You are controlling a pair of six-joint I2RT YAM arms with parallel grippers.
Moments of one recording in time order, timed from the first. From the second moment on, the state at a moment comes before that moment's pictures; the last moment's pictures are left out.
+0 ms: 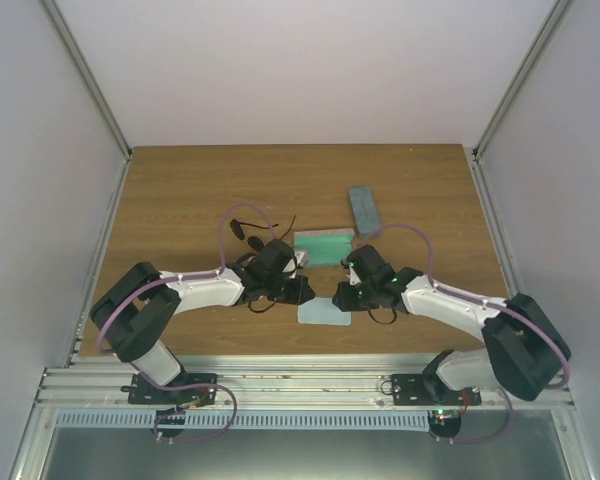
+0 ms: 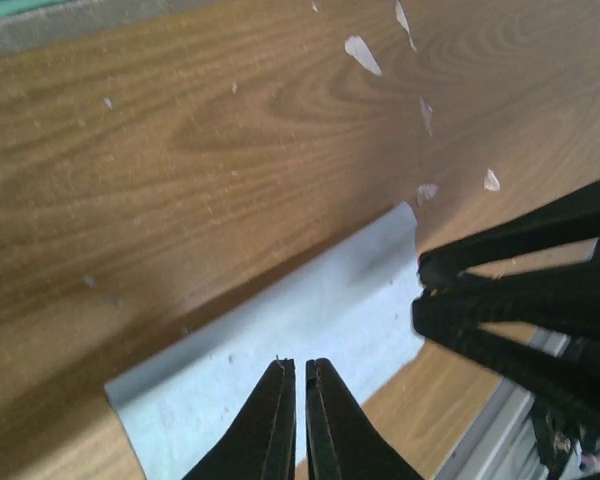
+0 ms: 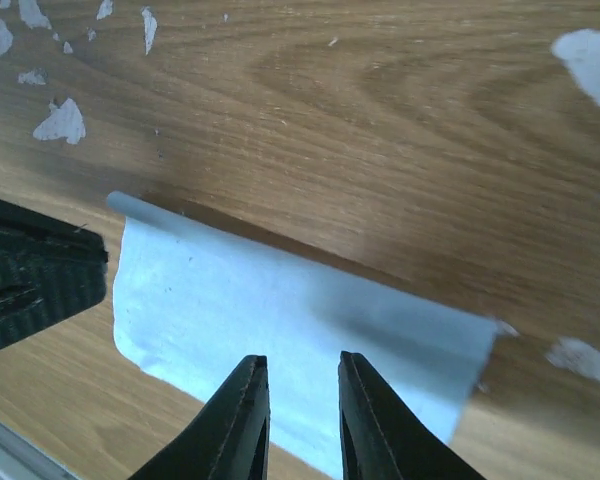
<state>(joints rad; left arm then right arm) -0.78 1.59 0.76 -0.05 0.39 -0.65 0.69 1.31 0.63 -0.40 -0.20 0.58</state>
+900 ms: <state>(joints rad) -0.79 1.62 0.80 -0.18 0.17 -0.74 0.70 1.37 0.61 -0.41 0.08 0.63</state>
